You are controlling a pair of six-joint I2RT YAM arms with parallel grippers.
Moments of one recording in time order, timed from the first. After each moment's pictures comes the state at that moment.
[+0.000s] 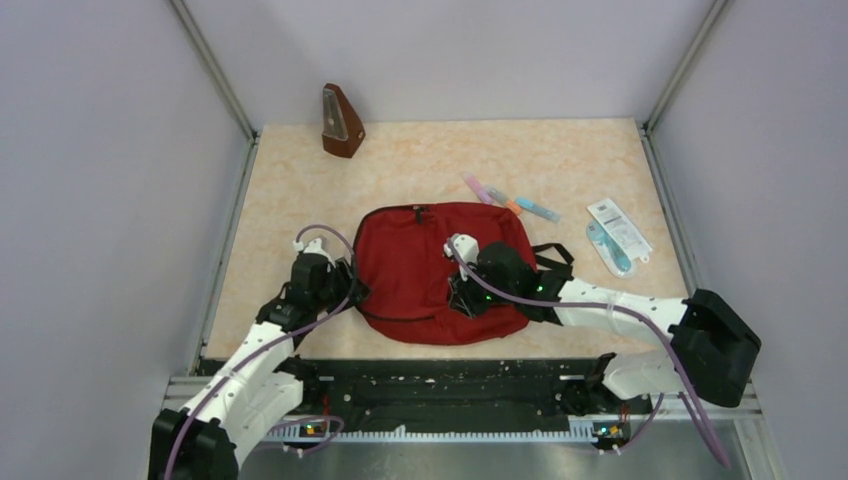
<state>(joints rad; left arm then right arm) -0.29 0.79 0.38 -0.34 0.09 -0.70 0.94 1.29 0.69 -0.07 -0.15 0.14</state>
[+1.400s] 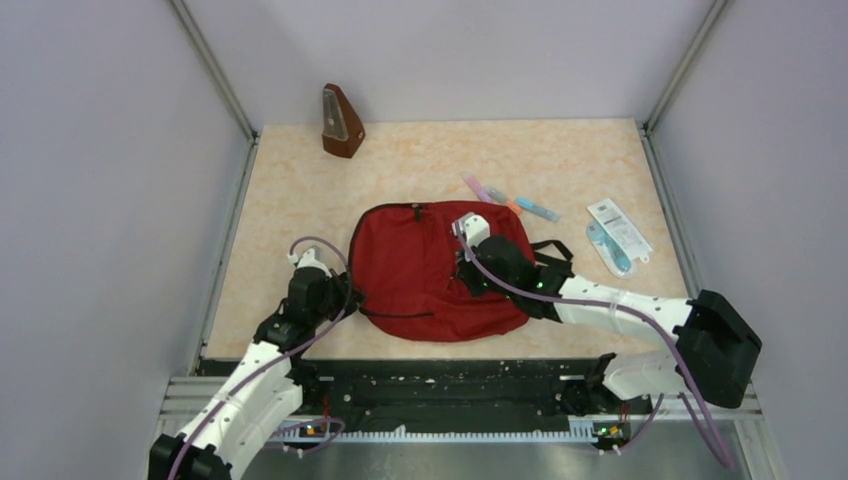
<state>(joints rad) -0.31 0.65 0.27 -0.29 0.07 -0.81 0.94 1.26 0.73 -0.06 0.16 0.21</state>
